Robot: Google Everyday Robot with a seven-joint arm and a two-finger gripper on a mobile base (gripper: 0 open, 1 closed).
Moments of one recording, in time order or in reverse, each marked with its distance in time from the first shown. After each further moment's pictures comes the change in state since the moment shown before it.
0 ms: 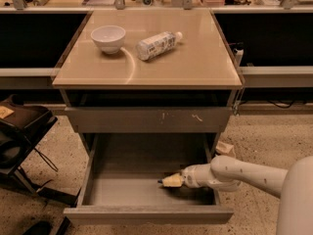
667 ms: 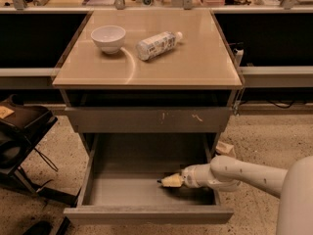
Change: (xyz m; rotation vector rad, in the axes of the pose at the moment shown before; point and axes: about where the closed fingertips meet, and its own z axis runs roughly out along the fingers) arm 0.000 0.000 0.000 0.000 0.000 0.000
